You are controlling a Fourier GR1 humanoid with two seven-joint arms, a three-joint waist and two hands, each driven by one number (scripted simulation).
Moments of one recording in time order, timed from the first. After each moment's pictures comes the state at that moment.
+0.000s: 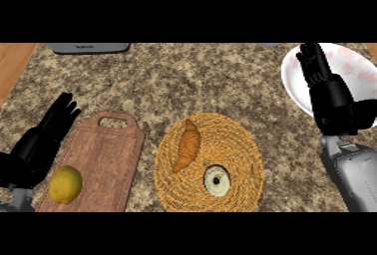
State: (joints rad) left arm -0.03 0.52 -0.15 -1.66 0.41 0.13 0.07; right arm -0.40 -0.38 0.17 -1.57 -0.11 -0.27 0.08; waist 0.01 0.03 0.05
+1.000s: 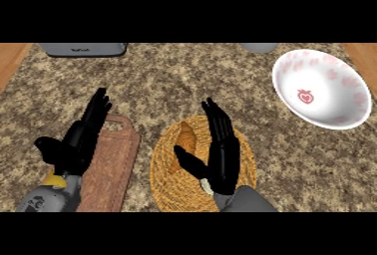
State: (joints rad) left arm -0.14 0.35 -0.27 -1.56 0.25 0.28 0.05; right arm -0.35 -0.03 0.72 -1.35 0.81 -0.99 0.48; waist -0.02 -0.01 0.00
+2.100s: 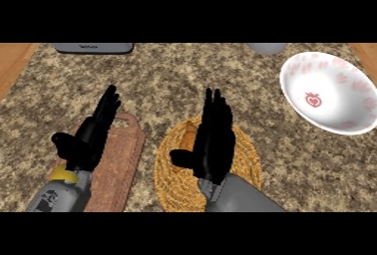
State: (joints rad) left arm -0.18 0.30 -0.29 -1.53 0.21 0.28 0.05; right arm -0.54 -0.01 0.75 -1.43 1.03 -0.51 1.26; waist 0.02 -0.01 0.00
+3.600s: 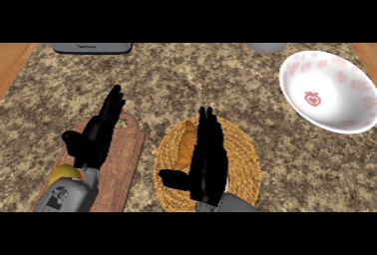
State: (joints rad) left arm -0.20 0.24 -0.26 -1.49 0.16 0.27 0.04; right arm -0.44 -0.01 0.86 -1.45 0.94 -0.71 1.21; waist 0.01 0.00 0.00
